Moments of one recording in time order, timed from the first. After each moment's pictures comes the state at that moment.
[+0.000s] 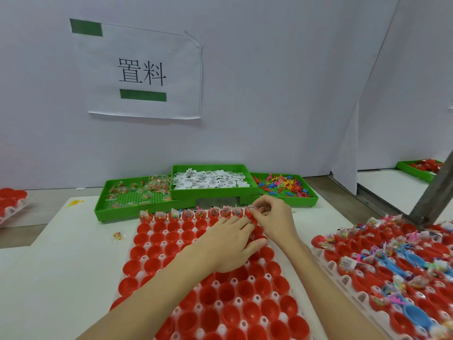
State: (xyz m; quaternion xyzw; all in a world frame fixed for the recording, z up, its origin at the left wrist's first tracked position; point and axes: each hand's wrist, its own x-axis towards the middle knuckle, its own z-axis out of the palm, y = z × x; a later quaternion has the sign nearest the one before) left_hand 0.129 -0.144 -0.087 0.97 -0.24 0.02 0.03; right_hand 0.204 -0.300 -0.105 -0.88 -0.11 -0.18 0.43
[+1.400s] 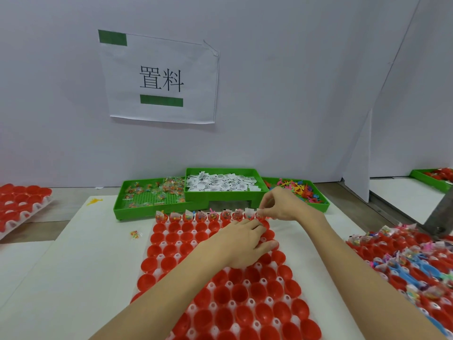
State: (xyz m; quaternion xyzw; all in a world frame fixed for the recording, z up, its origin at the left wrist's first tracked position) left_hand 0.131 -0.140 -0.075 0.97 -0.25 -0.03 0.06; right_hand 0.236 -0.296 -0.044 -0.96 -0.18 0.05 0.20
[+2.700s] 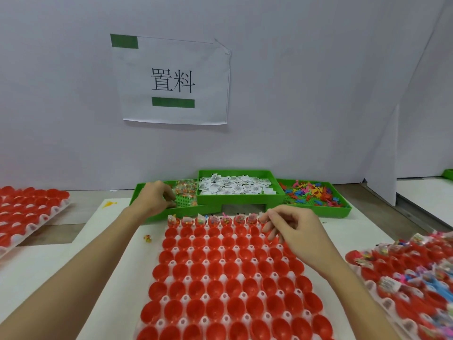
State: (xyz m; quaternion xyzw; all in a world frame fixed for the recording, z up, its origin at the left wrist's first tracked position) left_hand 0.199 0.078 -0.073 0.97 0.07 0.13 0.19; right_hand 0.139 -0.282 -0.054 -0.82 -0.22 -0.07 0.53
